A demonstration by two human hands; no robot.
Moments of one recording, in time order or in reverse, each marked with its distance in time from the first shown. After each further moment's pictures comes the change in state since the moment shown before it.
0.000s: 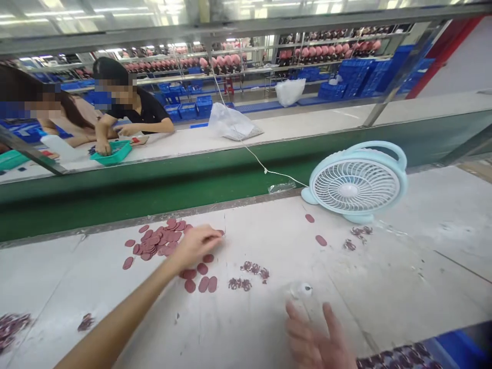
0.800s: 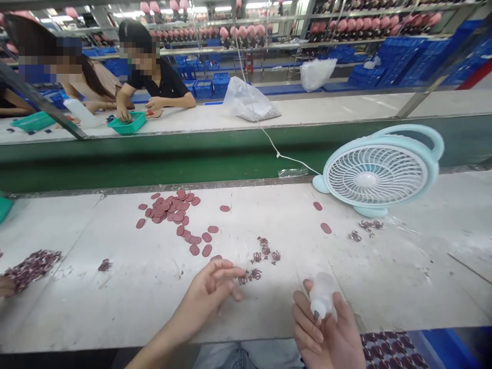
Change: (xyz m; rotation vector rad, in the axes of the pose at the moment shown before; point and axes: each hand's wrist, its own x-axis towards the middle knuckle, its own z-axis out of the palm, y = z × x) left_hand -0.141 0.120 0.073 -0.967 0.017 -0.490; right_hand -0.023 -0.006 0.032 0.086 -0.092 -0.140
